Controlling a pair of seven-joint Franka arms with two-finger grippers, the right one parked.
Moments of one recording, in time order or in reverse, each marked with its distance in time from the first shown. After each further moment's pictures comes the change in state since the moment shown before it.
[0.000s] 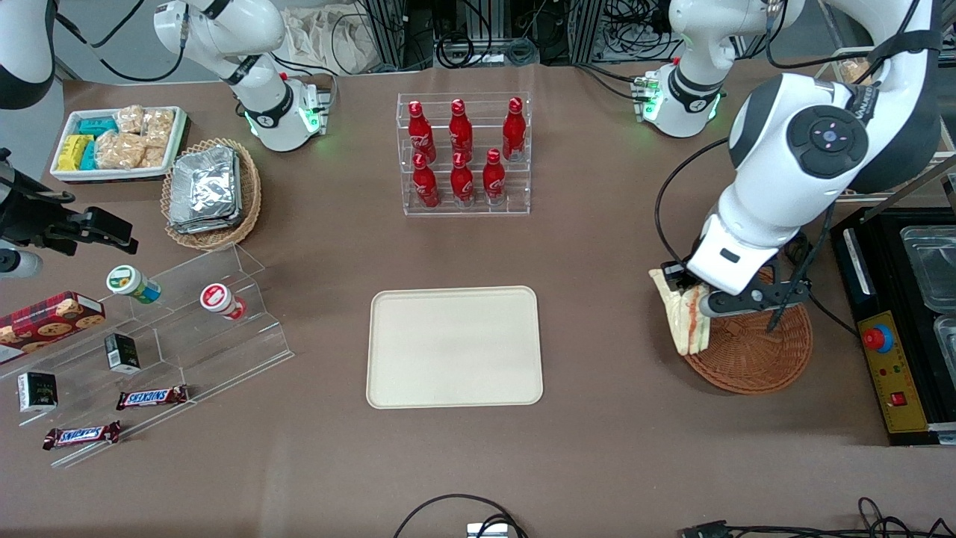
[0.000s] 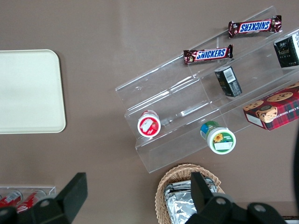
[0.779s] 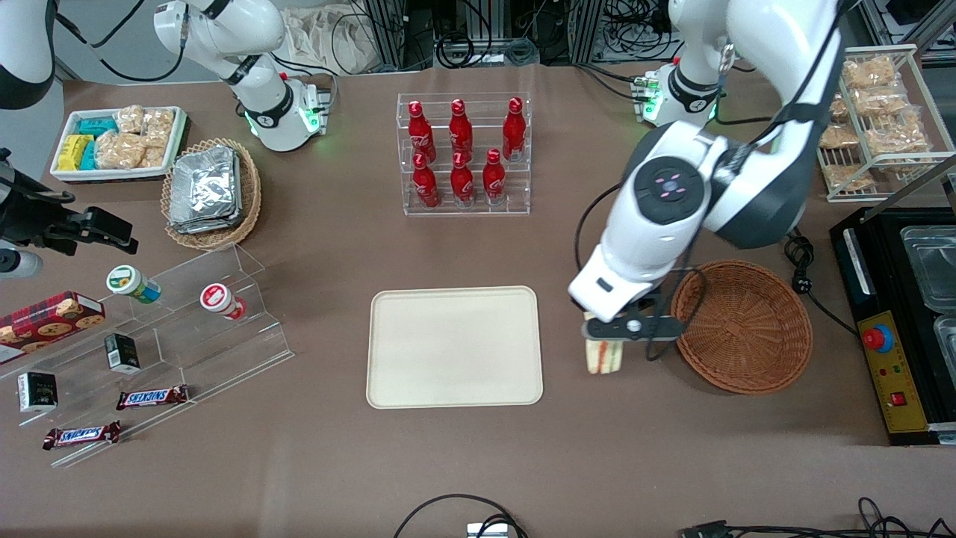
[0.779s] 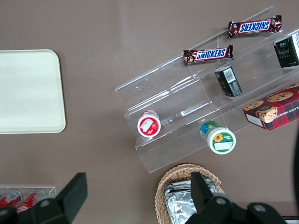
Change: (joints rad) arm -0.226 0.282 -0.004 0.268 0.125 -0.027 -0.057
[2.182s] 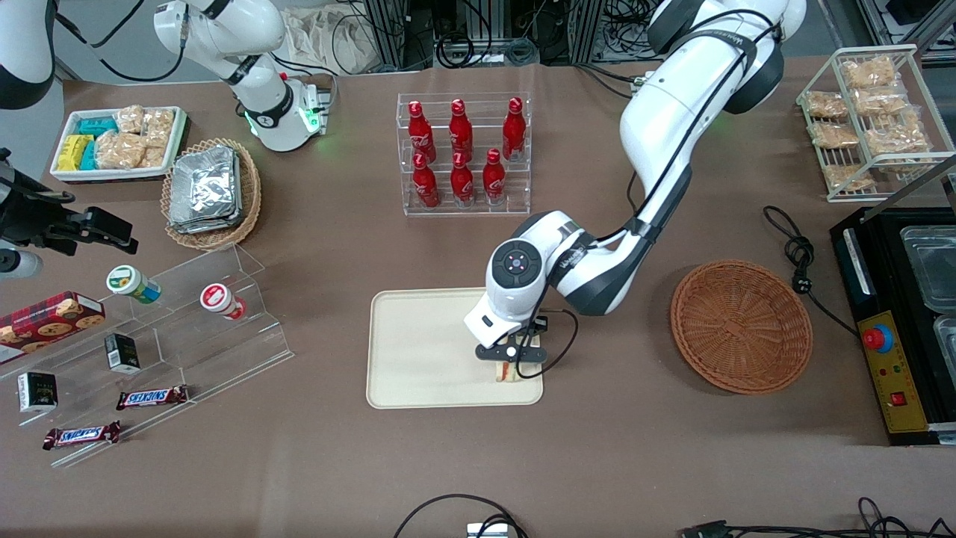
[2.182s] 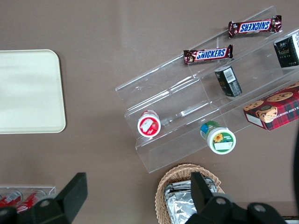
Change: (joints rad) arm -0.200 0.411 0.010 0.142 0.116 0.237 -0.166
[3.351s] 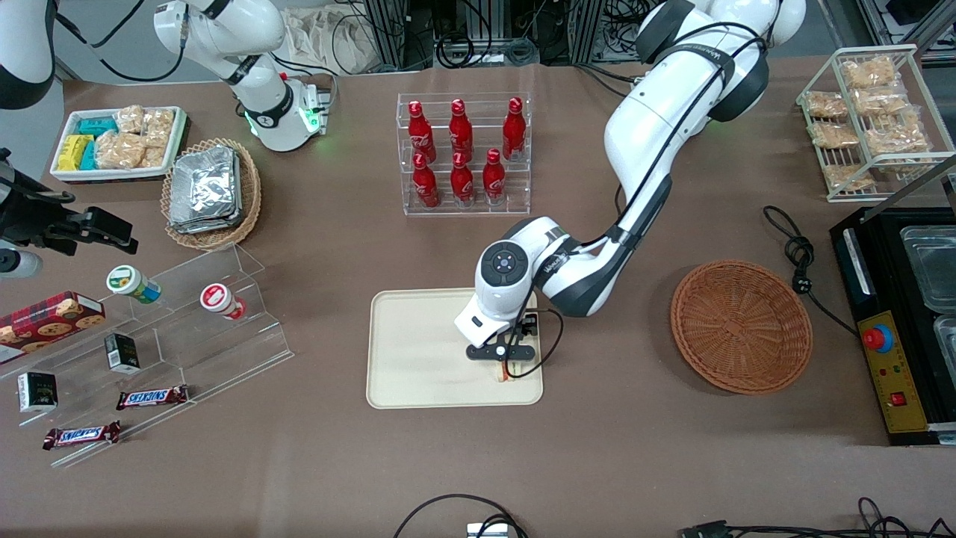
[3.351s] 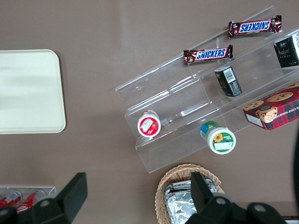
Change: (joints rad) arm -0.040 0.041 0.031 0.013 0.002 0.089 -0.087
